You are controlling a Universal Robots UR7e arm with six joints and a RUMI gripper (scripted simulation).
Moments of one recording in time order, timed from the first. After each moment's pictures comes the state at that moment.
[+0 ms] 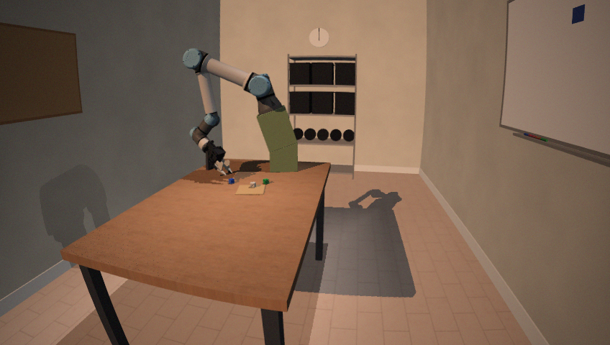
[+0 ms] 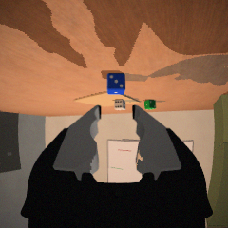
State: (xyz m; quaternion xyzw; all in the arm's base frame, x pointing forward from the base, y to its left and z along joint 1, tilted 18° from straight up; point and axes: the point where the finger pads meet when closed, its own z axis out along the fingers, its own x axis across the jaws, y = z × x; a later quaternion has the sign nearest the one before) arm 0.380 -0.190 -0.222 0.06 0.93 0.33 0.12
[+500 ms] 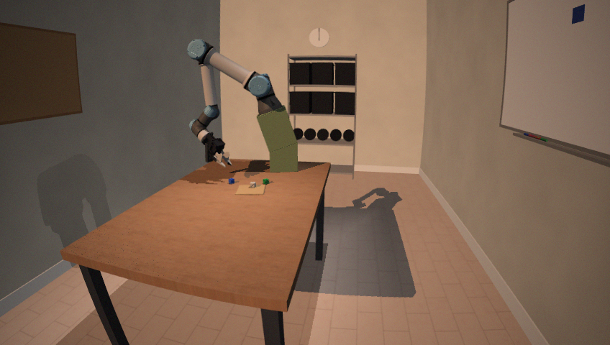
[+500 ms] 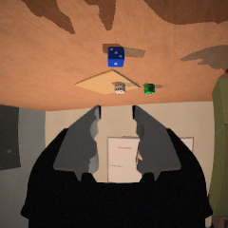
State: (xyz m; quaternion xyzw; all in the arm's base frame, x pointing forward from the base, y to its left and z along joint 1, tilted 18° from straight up) arm 0.374 -0.176 -0.177 0.06 0.93 0.33 0.12
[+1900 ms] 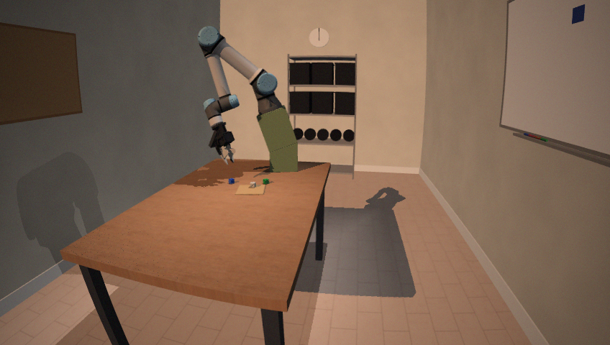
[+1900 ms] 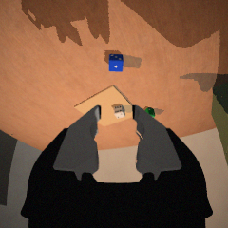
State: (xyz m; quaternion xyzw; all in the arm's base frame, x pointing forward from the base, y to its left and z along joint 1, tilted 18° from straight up) arm 0.376 -0.149 -0.161 0.08 0.99 0.10 0.11
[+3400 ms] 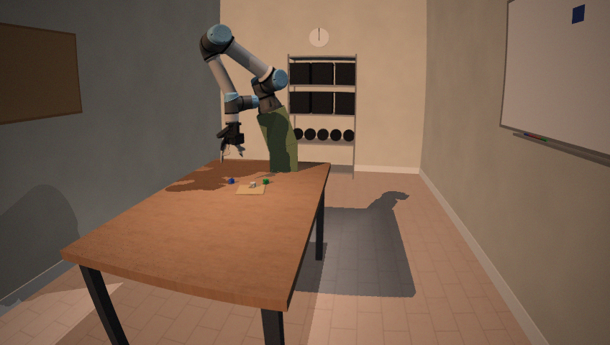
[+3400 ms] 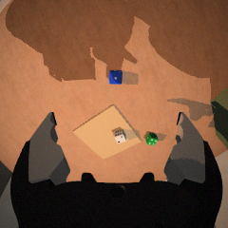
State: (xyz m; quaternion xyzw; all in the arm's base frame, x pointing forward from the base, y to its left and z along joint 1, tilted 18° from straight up) arm 0.379 -0.126 -0.158 0.11 0.98 -0.14 0.08
